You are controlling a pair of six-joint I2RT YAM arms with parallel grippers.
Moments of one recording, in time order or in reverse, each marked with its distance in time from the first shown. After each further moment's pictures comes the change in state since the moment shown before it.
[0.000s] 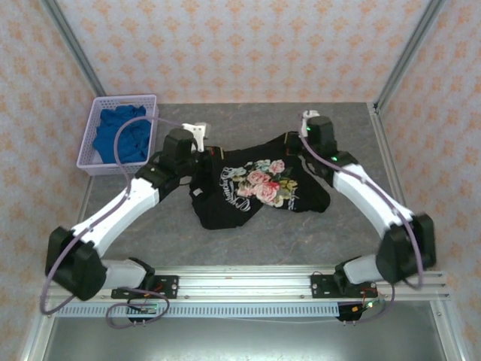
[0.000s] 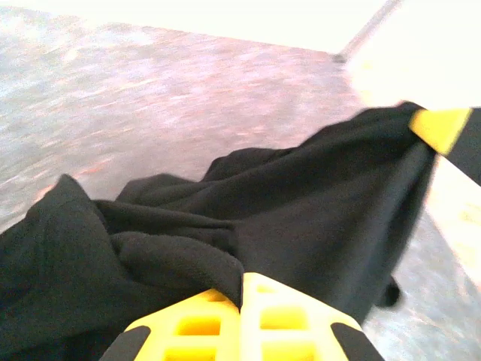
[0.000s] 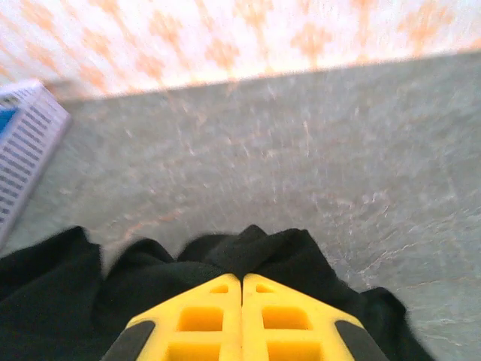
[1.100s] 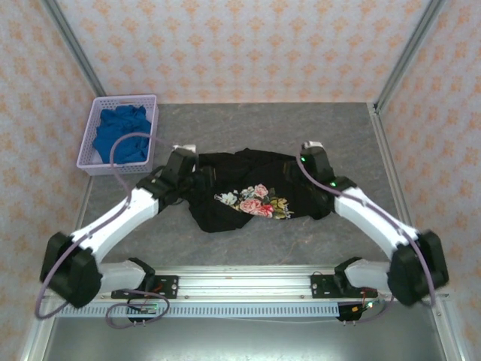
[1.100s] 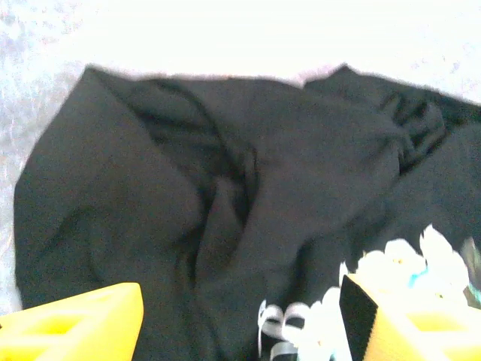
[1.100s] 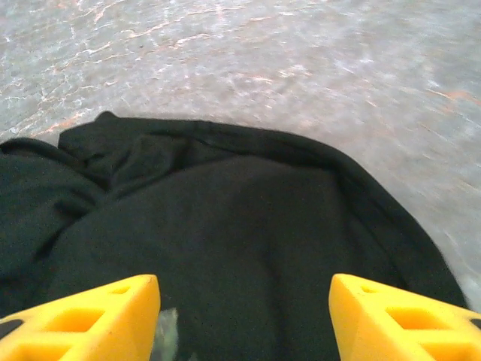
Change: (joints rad) left arm 0.027 0.036 -0.092 -0.209 -0.329 -0.061; right arm 0.086 -0.007 -0.198 -0.058 0.190 0.063
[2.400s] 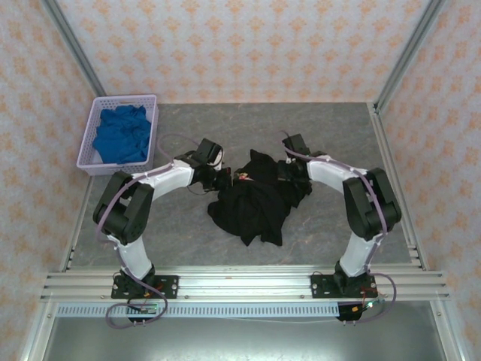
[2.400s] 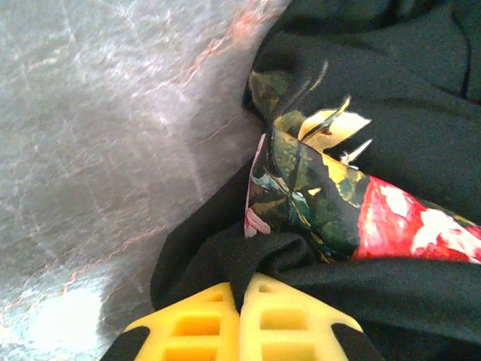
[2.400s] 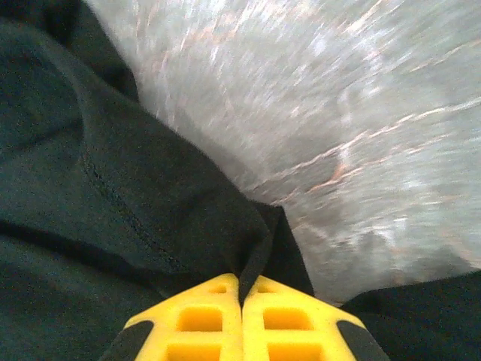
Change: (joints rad) left arm 0.018 0.477 0.192 0.034 0.463 -0.085; right arm -0.078 0.446 0.246 -0.131 -0.176 0.031
